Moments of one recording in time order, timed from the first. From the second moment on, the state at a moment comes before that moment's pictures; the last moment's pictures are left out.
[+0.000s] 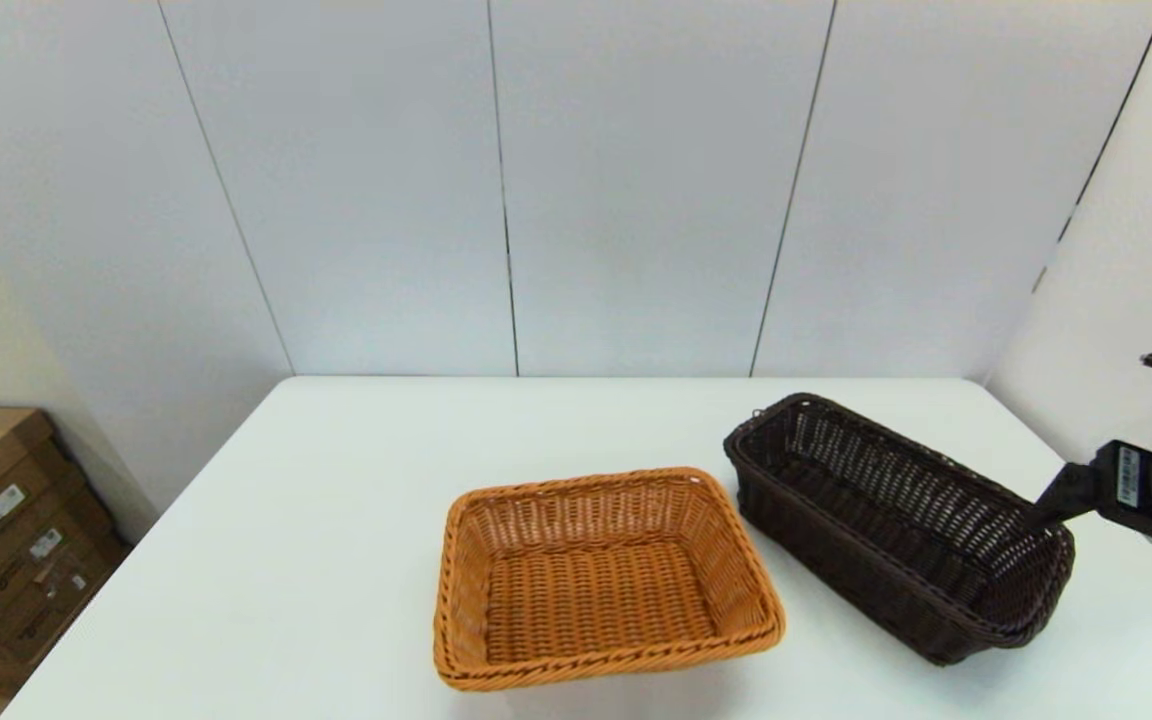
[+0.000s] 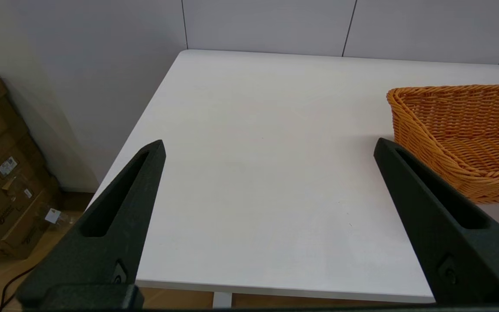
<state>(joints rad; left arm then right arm) 0.00 0.00 -0.02 0.03 0.03 -0.06 -0.01 1.52 -1.14 0.82 -0.09 0.55</state>
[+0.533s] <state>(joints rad) 0.00 0.00 -0.02 0.03 0.03 -0.07 -0.04 1.75 -1.10 0.70 -0.09 0.66</state>
